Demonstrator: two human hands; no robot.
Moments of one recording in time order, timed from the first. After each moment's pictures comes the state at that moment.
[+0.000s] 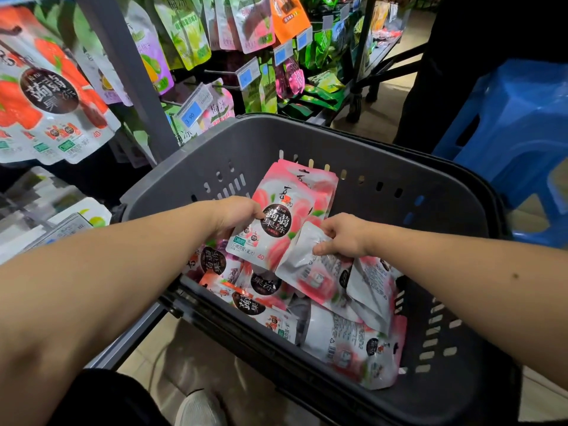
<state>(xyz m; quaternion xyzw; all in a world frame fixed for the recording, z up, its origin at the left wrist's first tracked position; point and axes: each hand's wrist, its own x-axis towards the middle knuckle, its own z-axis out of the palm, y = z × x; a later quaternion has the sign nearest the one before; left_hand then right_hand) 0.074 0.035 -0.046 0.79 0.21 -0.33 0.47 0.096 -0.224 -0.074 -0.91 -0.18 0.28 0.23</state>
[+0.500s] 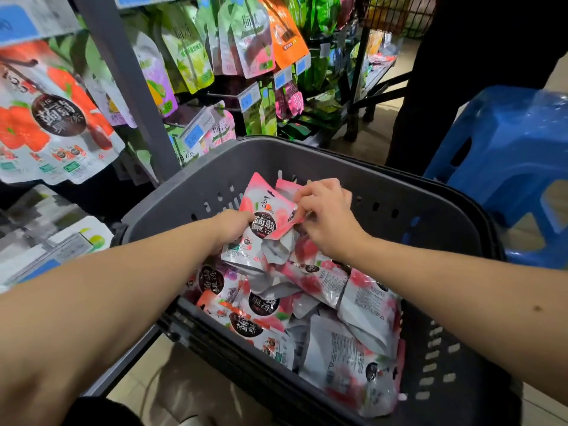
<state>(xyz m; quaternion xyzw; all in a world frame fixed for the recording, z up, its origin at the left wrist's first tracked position) 0.084 0.033 -0.047 0.83 0.23 -0.16 0.49 0.096 -0.189 -0.041 -0.90 -0.30 -0.12 0.30</state>
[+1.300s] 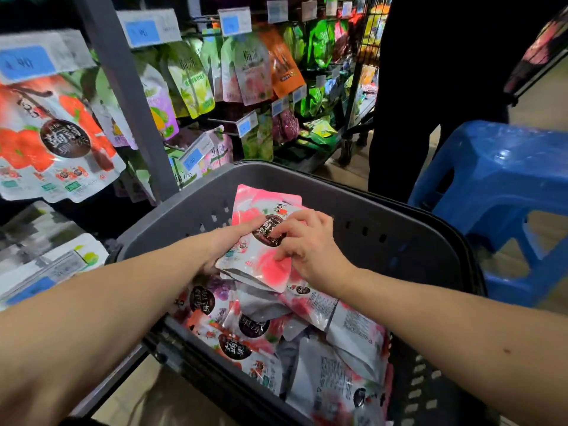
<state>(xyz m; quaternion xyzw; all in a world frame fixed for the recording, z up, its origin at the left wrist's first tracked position) 0.074 0.028 -0.021 0.64 0.17 -0.29 0.69 0.091 -0.187 -0.049 -0.82 -0.45 -0.26 0.25</state>
